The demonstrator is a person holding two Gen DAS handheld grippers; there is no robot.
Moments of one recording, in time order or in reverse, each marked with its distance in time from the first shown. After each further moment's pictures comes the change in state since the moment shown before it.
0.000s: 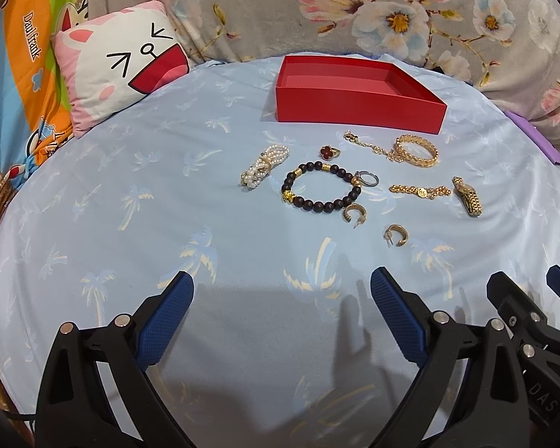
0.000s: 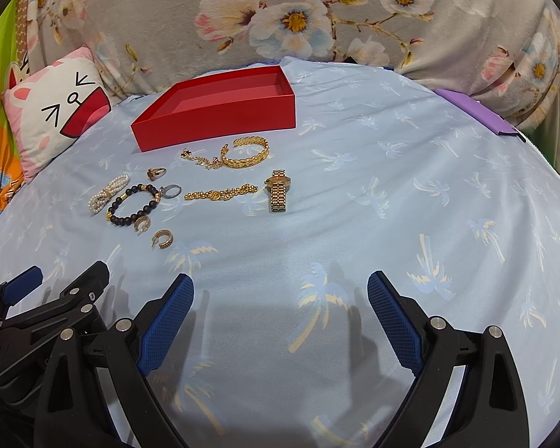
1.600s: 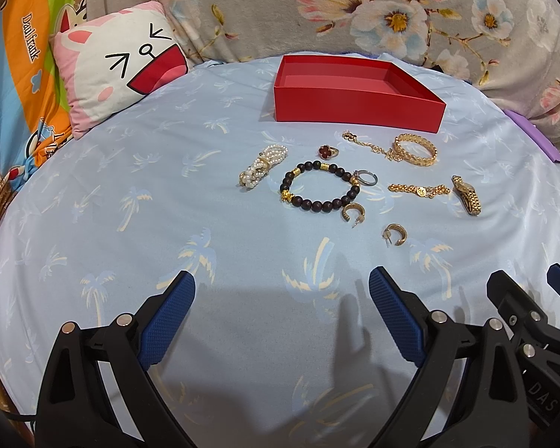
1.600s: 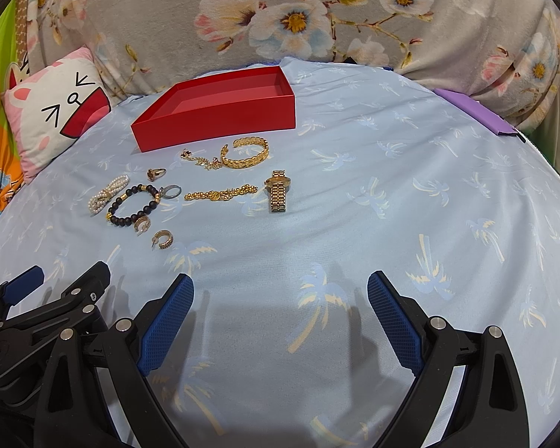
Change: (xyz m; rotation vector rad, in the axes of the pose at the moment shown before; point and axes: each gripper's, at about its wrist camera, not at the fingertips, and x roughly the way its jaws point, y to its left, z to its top) left arm -0.001 -0.001 -0.001 0.003 -0.005 -0.001; right arm 0.000 0.000 0.000 0.002 -0.002 0.001
